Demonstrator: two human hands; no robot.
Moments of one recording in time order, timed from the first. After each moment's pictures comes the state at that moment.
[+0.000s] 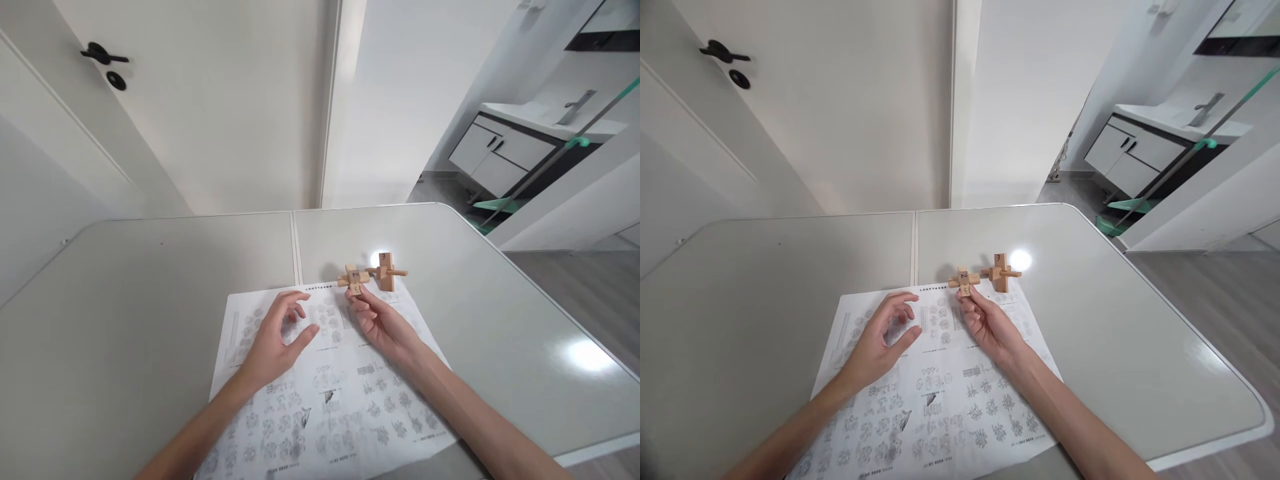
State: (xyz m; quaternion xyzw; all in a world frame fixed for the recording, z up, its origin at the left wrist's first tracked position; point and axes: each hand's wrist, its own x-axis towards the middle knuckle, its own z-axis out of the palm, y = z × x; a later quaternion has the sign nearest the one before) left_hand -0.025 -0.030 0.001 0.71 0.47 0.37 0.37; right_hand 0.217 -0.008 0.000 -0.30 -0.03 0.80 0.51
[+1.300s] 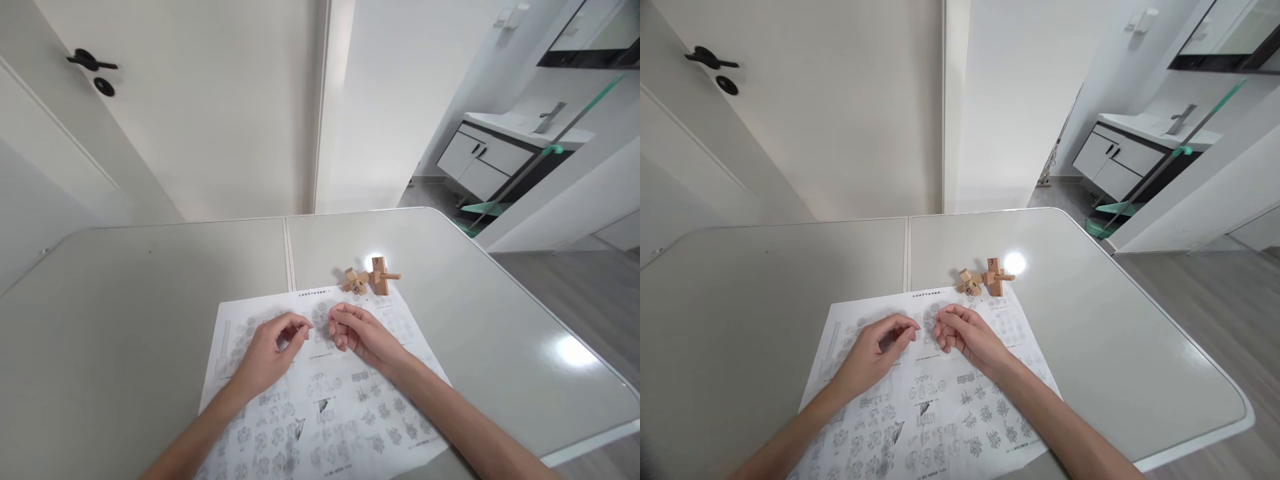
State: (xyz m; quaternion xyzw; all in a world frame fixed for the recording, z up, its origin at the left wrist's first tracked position) left_hand -0.022 -0.025 0.007 0.70 0.50 0.29 0.42; right_hand 0.203 -0.017 -0.006 -0.36 -0.31 0.78 0.40
